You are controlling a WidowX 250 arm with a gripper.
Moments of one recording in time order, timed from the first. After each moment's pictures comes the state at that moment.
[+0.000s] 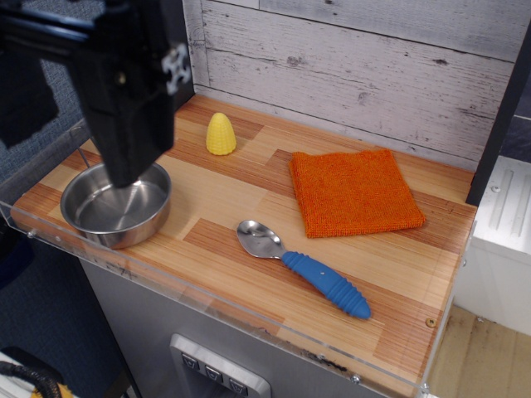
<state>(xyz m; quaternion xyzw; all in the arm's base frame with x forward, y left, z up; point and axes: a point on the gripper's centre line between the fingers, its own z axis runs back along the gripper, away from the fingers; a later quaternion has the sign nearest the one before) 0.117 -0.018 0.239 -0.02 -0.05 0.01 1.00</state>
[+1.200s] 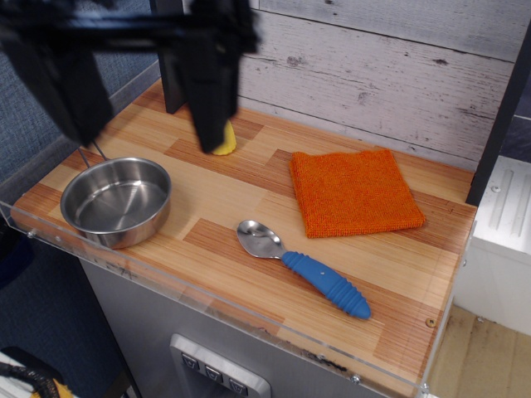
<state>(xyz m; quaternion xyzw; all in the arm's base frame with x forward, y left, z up) 0.148 -0.026 0.225 -0.05 -0.06 0.17 0.98</state>
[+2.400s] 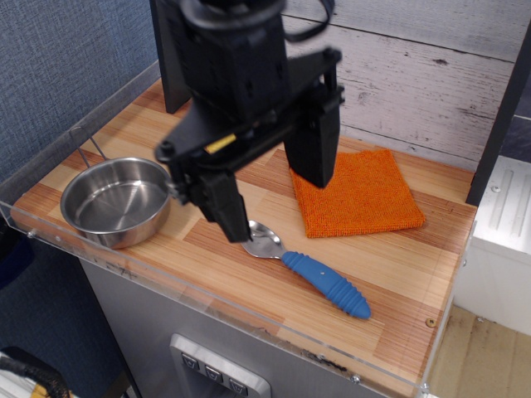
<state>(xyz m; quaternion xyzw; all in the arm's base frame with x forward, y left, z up) 0.194 -0.051 0.158 -0.06 -0.04 0.56 0.83</state>
